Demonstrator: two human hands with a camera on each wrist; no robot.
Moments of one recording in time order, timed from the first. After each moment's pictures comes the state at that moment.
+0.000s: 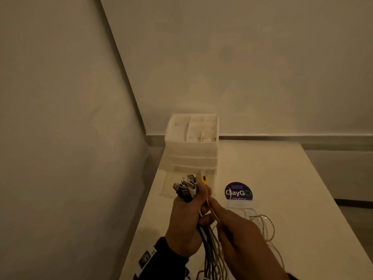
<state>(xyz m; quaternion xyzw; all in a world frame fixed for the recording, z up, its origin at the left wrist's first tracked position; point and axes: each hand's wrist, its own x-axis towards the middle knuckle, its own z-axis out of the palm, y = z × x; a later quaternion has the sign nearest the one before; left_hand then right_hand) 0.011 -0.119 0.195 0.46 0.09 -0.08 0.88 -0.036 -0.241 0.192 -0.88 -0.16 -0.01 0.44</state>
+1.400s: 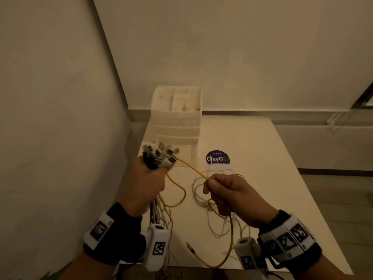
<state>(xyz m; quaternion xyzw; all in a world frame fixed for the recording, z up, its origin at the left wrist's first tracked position) -0.041 -0.045 0.202 0.73 0.03 0.05 0.68 -0.077 -0.258 0.187 -0.69 -0.10 0.18 0.69</state>
